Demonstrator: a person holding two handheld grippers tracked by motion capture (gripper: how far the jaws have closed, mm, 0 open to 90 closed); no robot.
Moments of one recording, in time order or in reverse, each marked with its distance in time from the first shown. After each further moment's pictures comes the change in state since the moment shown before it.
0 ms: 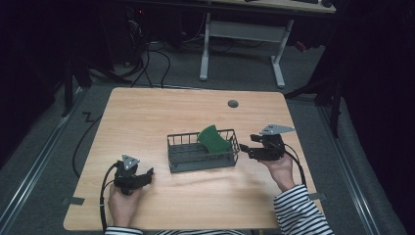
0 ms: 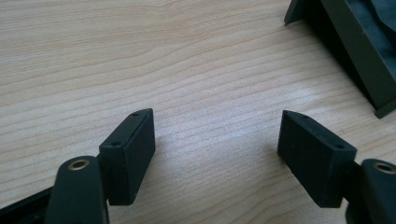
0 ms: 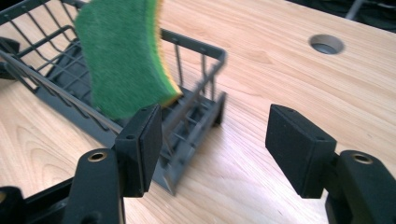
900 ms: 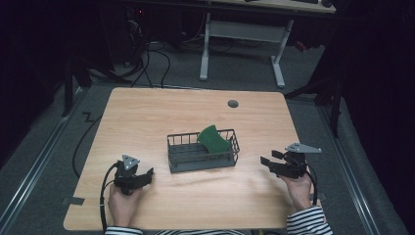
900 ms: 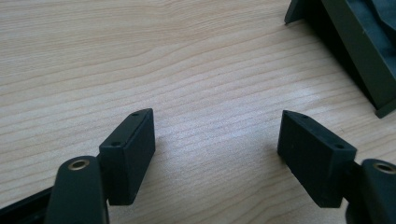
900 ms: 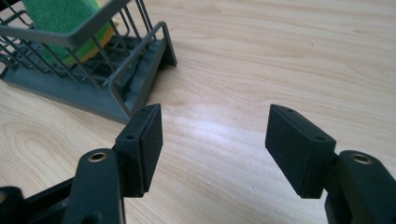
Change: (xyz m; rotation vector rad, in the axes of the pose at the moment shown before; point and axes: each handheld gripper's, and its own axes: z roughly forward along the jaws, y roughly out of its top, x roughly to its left) left arm 0.000 0.000 0.000 0.004 -0.001 0.004; right arm -0.029 -0.076 -0.035 -0.027 -0.062 0.197
